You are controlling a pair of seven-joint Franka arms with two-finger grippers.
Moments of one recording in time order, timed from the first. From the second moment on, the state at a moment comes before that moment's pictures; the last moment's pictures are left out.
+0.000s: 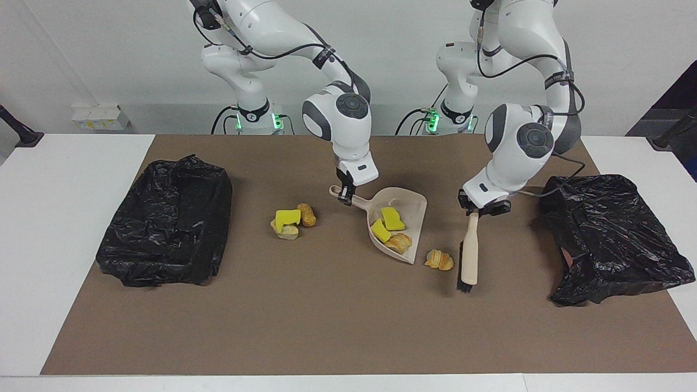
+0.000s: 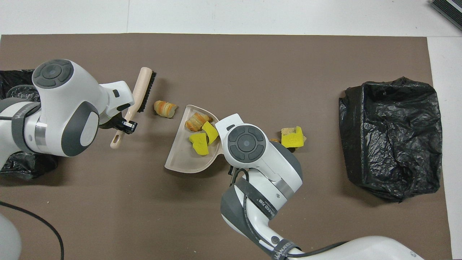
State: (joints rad) left arm -0.14 0.26 -0.08 -1.84 0.03 1.99 0.18; right arm 0.18 0.33 0.49 -1.86 -0.20 2.15 -0.48
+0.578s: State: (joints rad) left arm -0.14 0.25 -0.11 -1.91 0.04 1.87 0.39; right arm 0.18 0.33 0.49 -1.86 -0.20 2.15 -0.48
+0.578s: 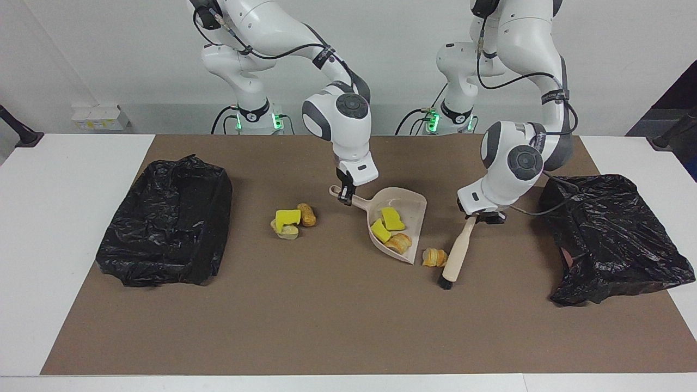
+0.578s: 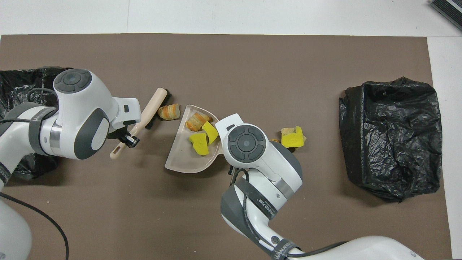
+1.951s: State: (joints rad) left arm -0.26 -0.04 -0.10 -2.02 -0.08 1.57 -0.20; right arm 0.17 0.33 0.49 -1.86 -0.20 2.15 -0.50
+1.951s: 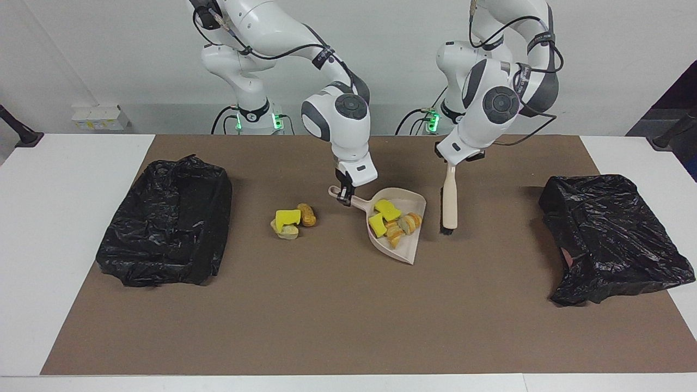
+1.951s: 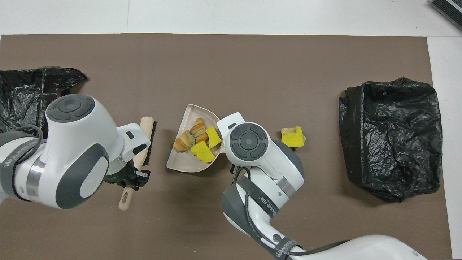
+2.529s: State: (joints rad) left arm -0.55 -0.17 -0.12 -2.25 -0.15 1.83 -0.70; right arm 0.10 0.17 0.34 -1.82 -0.12 2.02 -0.77
